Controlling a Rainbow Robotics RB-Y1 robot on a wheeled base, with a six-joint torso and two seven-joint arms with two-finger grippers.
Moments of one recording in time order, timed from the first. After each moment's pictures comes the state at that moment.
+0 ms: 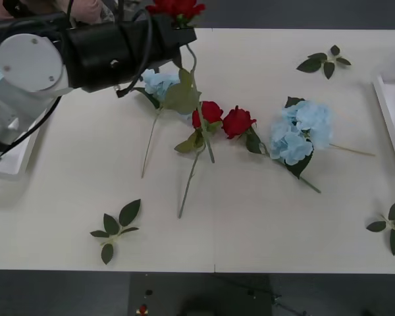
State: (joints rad) right arm -0.96 -0.95 0.55 -0.51 -0.58 0.59 1.77; left arm -0.74 0.65 -0.42 -1.59 1.64 0.53 -1.61
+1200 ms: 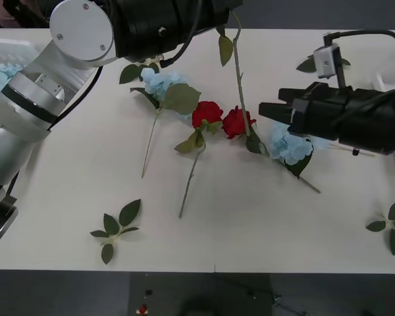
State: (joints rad) right arm -0.27 -0.78 0.15 -1.87 -1.60 0.74 2.10; left arm -0.89 0.50 -0.42 -1.50 1.54 0.53 -1.61
